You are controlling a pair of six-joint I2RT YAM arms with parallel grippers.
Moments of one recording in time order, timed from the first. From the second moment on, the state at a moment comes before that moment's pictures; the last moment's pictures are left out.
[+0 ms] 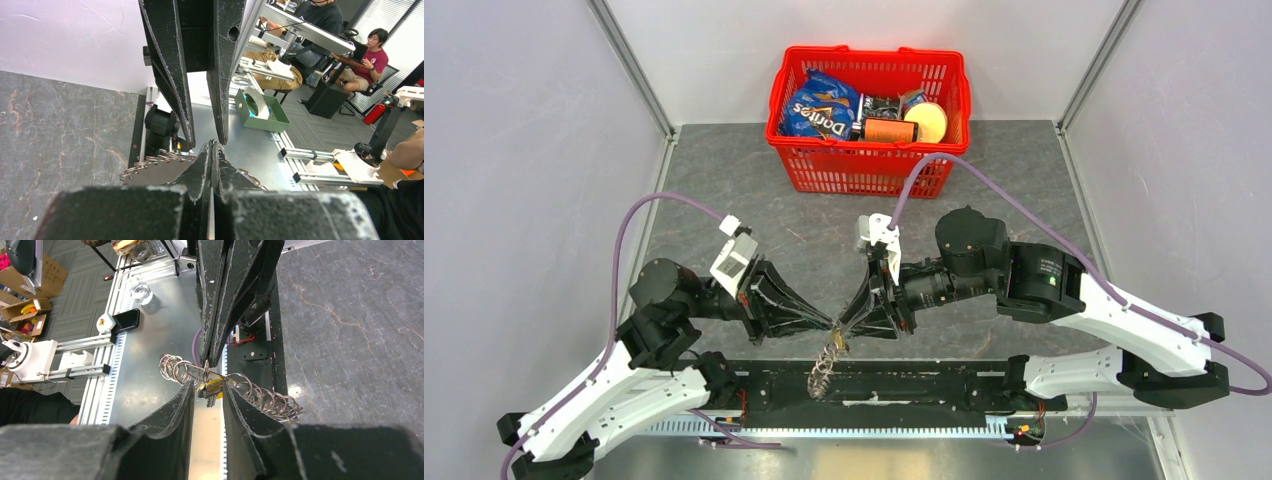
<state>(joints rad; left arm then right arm) -0.88 0.58 0.84 0.01 0.79 -0.53 1.25 1.15 1.51 -0.64 -0.44 0.19</state>
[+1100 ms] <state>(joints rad) -0.88 0.56 0.81 0.12 0.68 -0.58 1.25 1.14 1.47 -0.58 -0.41 0.20</state>
